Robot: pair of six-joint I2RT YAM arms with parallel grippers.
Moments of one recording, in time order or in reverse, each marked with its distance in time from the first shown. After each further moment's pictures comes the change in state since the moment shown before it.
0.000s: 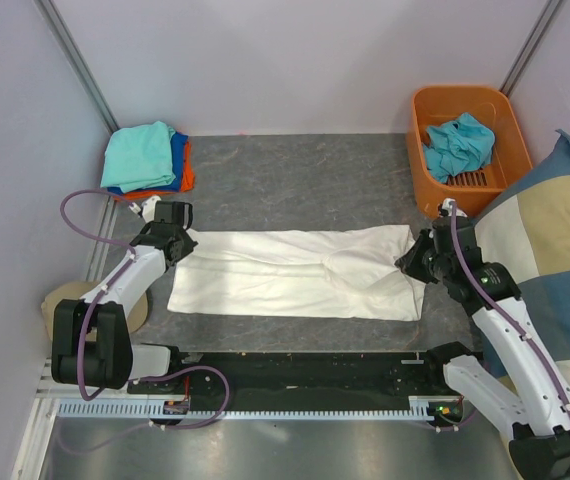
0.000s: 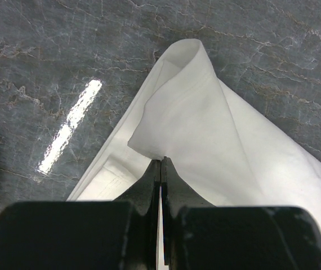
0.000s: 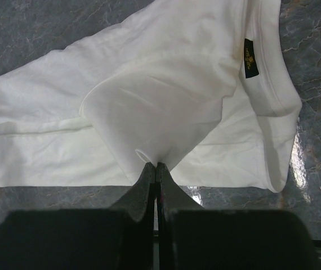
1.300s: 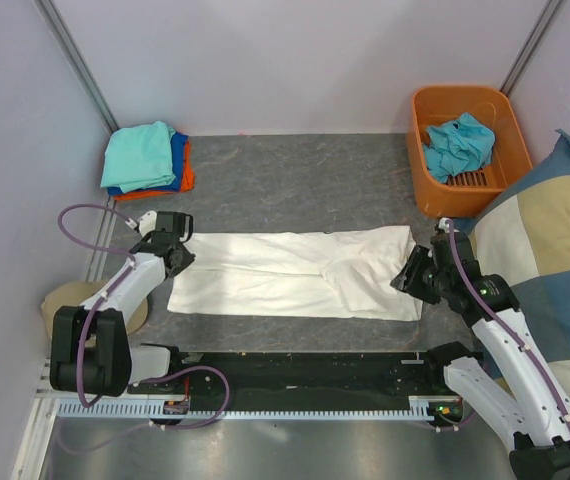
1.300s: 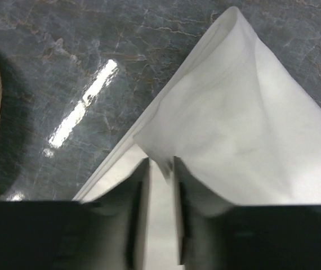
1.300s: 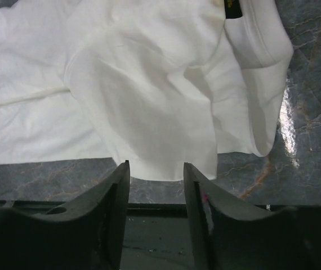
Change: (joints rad) left arm 0.000 -0.031 -0.065 -0.084 -0.052 -0.079; right arm 0.001 -0.079 -0.095 -0.109 -0.046 0.001
